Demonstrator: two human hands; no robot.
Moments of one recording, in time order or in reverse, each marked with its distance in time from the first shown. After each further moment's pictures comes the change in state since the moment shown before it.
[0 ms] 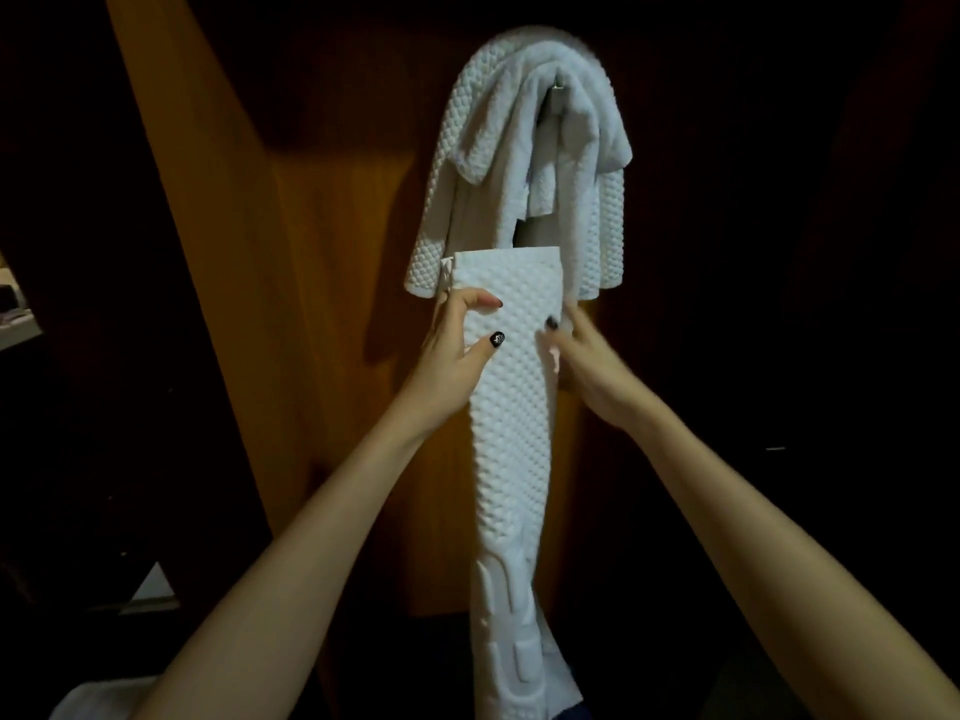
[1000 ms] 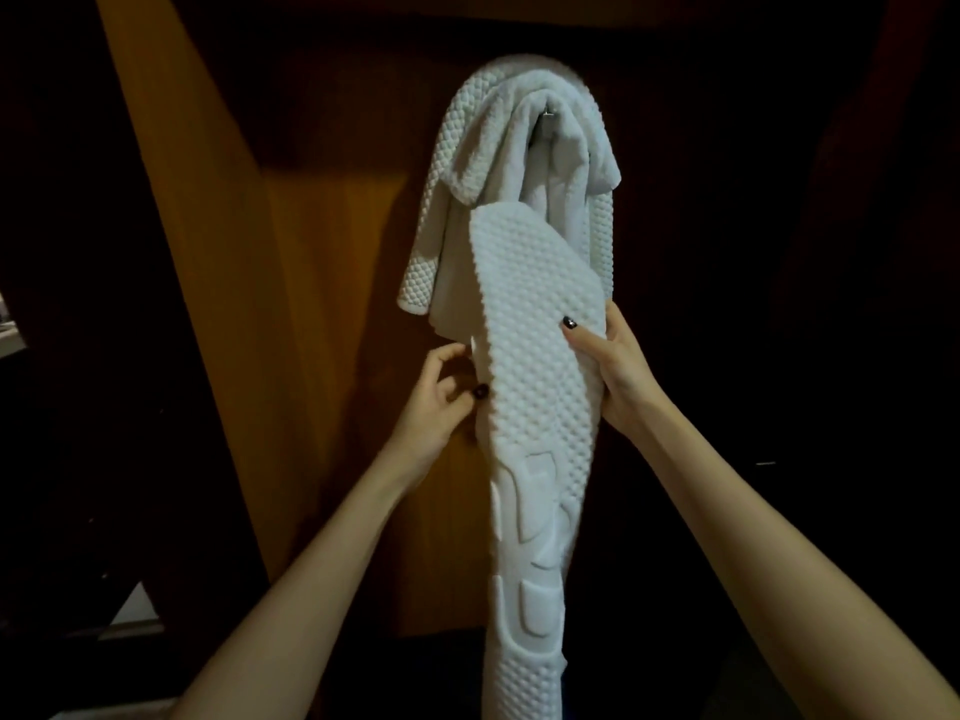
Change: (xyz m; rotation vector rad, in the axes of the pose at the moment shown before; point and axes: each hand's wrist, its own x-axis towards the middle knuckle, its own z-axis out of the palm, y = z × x) left_hand -0.029 -0.029 0.007 -0.573 -0.001 -0.343; right_hand -0.017 -0.033 -0.003 0.328 0.204 -0.089
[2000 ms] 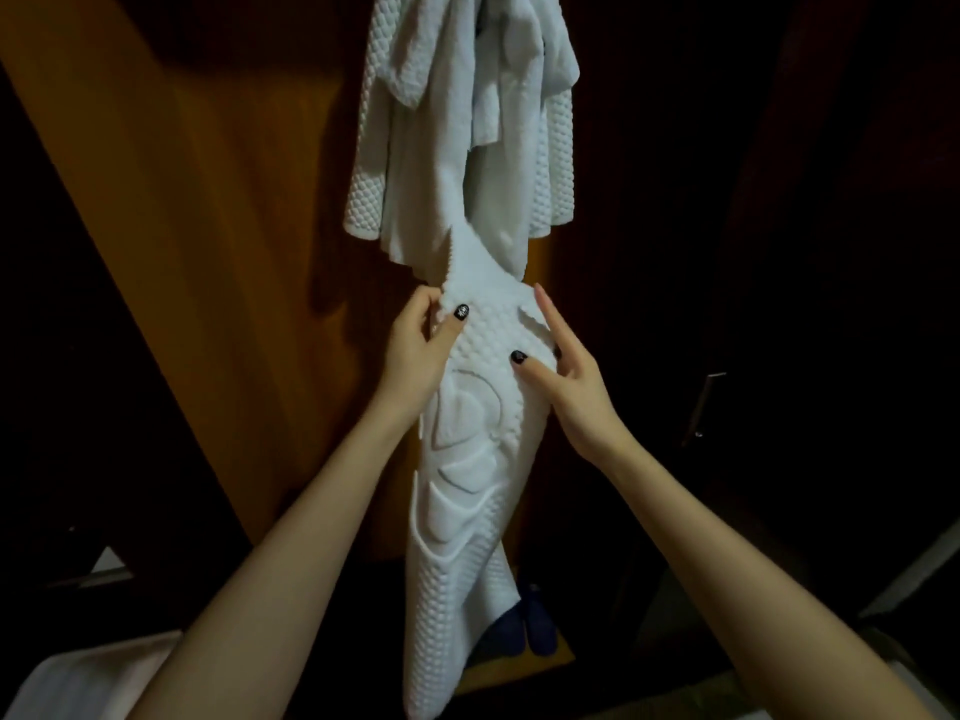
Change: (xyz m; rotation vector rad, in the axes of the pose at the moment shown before) left_hand -0.007 -0.011 0.035 0.335 0.134 0.157; right_hand -0.081 0.060 -0.023 -0.365 -0.032 -0.071
